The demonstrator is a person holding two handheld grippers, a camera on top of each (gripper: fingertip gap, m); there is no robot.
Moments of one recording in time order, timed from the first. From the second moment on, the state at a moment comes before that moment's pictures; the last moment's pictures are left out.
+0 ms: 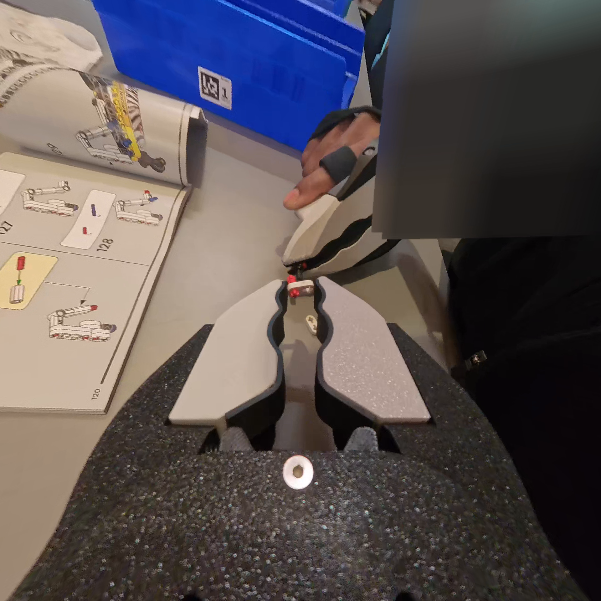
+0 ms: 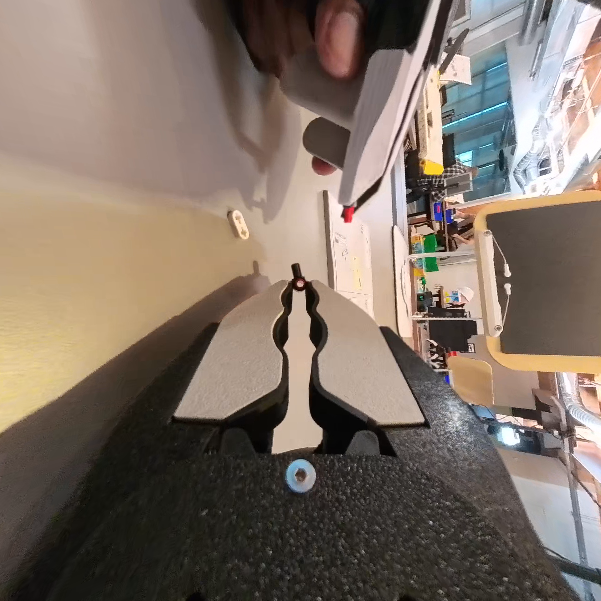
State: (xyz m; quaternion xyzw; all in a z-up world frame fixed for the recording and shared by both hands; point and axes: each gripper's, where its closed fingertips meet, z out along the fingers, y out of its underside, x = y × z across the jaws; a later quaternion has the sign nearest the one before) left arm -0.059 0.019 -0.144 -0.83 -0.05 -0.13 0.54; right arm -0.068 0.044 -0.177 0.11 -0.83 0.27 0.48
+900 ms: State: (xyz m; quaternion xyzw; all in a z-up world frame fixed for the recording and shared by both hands) left arm -0.046 0.030 -0.152 -0.84 -0.04 -0.13 0.52; right arm -0.066 0.022 -0.160 0.12 -0.80 0.30 0.50
